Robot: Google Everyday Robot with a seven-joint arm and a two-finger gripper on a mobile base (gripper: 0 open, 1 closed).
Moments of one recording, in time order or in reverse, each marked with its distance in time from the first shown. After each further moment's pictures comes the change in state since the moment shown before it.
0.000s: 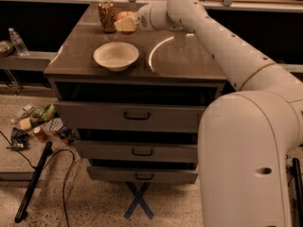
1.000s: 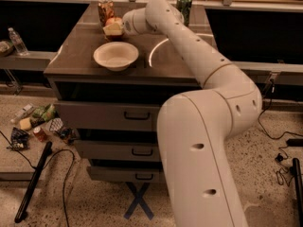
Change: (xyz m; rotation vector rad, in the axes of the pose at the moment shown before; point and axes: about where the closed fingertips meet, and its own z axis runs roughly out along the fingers) arm 0.016 -0.006 0.085 0.012 0.035 0.015
